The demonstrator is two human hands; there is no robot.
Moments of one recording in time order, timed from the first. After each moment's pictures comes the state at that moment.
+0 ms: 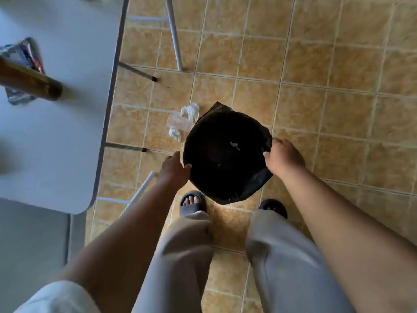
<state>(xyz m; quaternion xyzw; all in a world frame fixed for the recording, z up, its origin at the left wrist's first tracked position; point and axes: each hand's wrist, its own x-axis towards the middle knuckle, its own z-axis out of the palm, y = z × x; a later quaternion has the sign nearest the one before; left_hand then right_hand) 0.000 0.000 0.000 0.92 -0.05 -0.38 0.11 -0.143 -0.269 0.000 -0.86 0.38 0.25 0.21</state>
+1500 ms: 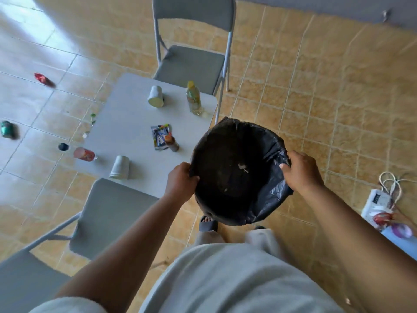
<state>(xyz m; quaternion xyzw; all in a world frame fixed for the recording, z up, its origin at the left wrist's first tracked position) 0.040 0.080 0.468 0.93 -0.06 -0.25 0.26 -0.087 -0.218 0.499 -0.92 0.33 0.08 0.21</state>
